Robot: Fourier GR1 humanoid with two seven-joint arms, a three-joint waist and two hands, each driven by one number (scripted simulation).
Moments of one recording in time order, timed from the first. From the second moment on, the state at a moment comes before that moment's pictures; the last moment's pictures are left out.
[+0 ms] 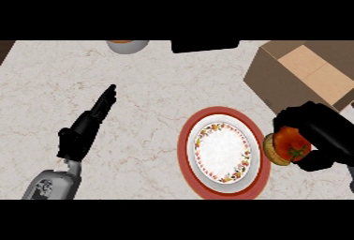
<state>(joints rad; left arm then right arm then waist) -0.16 0.24 -0.17 -1.52 0.01 -0.01 0.07 -0.25 -0.84 0.42 -1.65 0.60 -0.03 -0.23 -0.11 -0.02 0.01</state>
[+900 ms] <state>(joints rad) -0.15 0.23 -0.20 -1.58 -0.01 -0.02 0.09 0.08 -1.26 -0.34 -1.31 -0.11 0.25 -0.91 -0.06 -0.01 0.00</state>
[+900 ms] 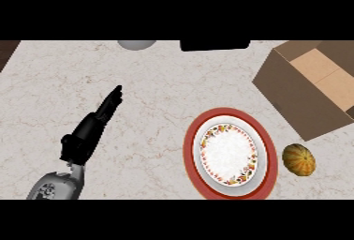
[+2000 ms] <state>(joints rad) -0.23 0.16 -0.20 -1.52 -0.06 -0.08 0.08 -0.43 -1.19 -0.16 -1.01 0.01 0.32 -0.70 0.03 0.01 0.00</state>
